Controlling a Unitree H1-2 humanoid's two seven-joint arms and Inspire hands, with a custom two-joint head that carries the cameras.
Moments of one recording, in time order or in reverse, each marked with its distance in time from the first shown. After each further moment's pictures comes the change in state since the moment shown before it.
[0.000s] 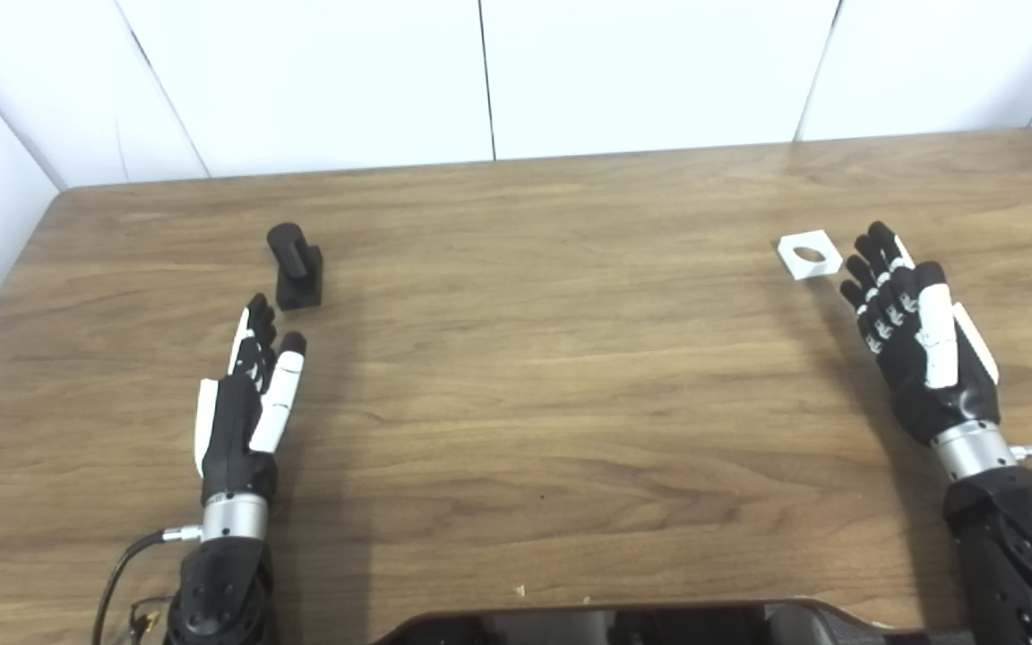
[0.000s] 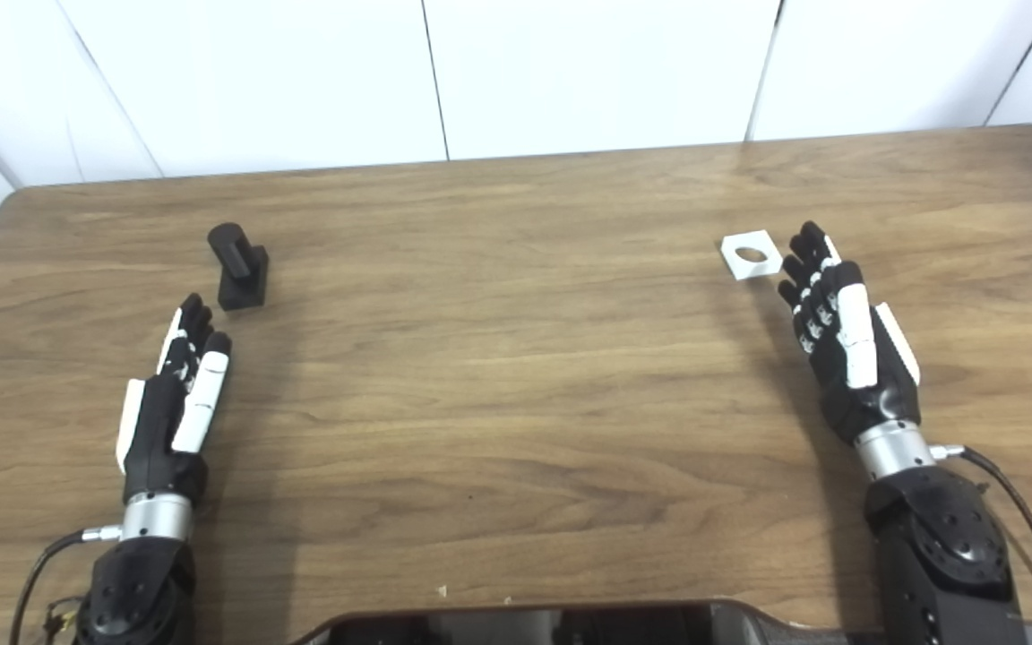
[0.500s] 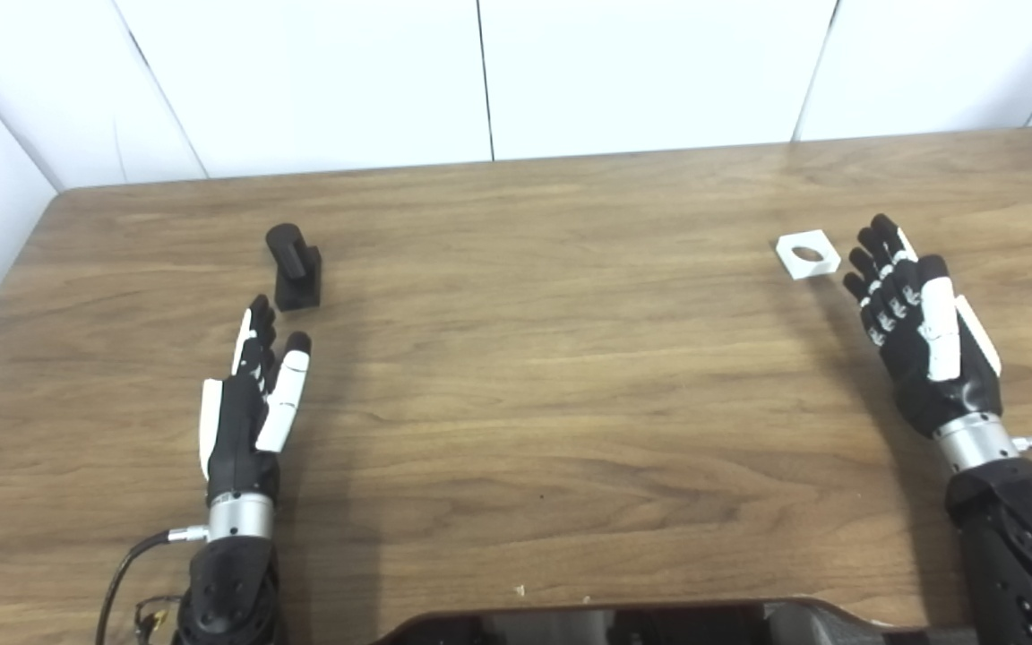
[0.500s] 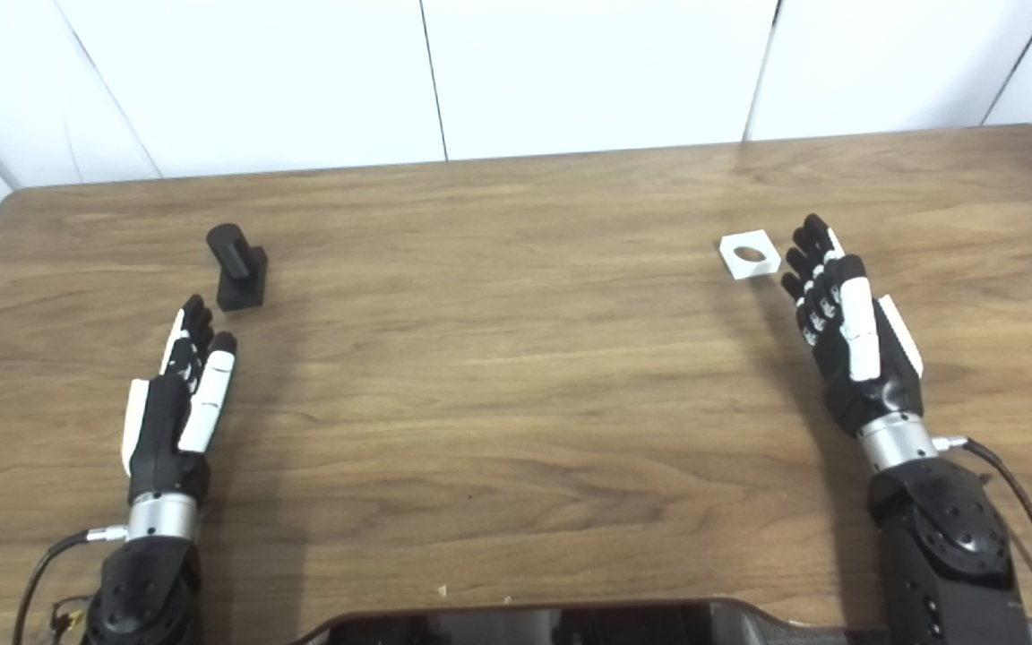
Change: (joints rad) left arm -0.006 -0.021 -0.010 -0.020 0.090 0.043 0.041; right arm -0.028 -0.011 -0.002 0.045 0.003 -0.025 0.021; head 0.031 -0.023
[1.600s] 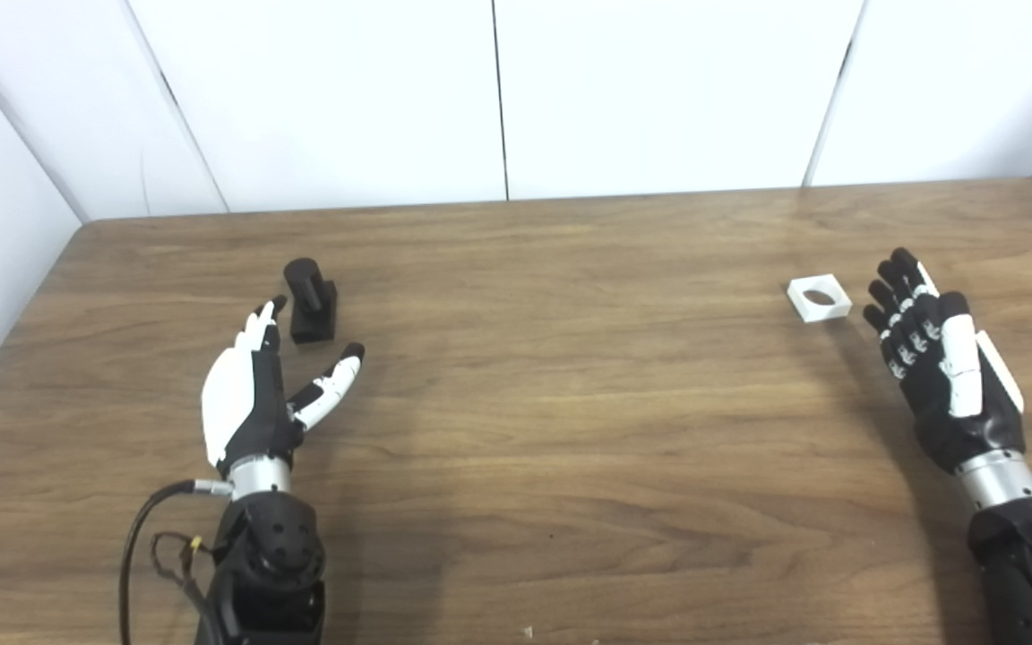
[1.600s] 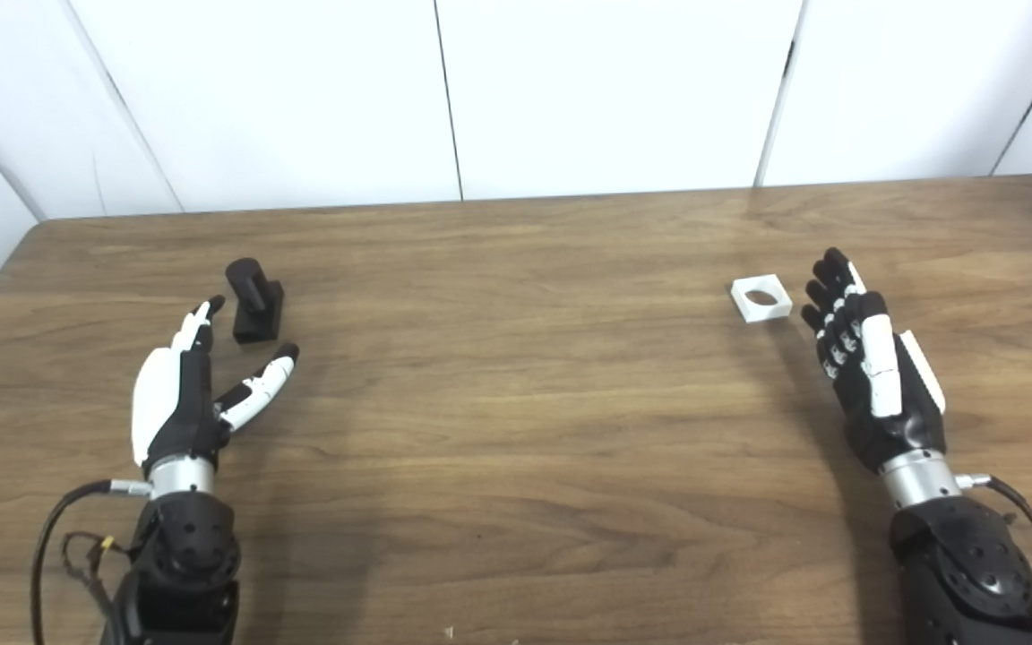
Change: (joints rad) left arm -0.177 0.028 -0.095 0.021 0.528 0.369 0.029; right arm -0.024 -0.007 -0.018 0.046 -0.002 -0.040 0.017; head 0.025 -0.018
